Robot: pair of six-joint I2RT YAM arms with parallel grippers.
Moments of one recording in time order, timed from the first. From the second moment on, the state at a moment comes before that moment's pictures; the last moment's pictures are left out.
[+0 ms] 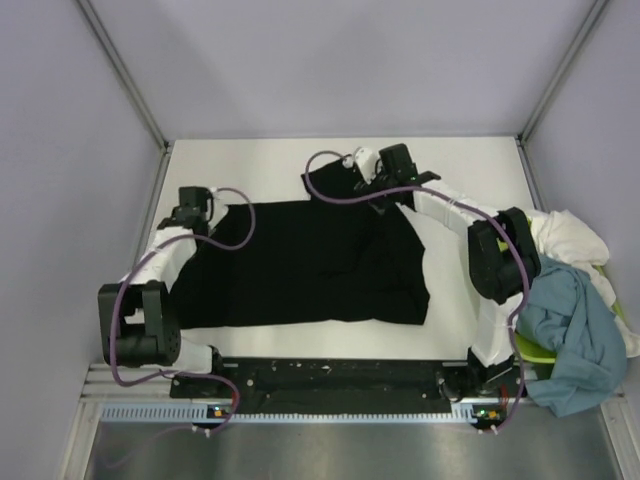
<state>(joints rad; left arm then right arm) 0.11 1.44 0.90 -0.47 -0.50 0.74 0.46 1.90 1.40 -0.29 -0.07 -0.55</state>
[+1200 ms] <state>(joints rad) -0.85 1.95 1.28 -0.31 -0.06 0.64 0.35 1.24 0.48 -0.43 -0.36 0.63</state>
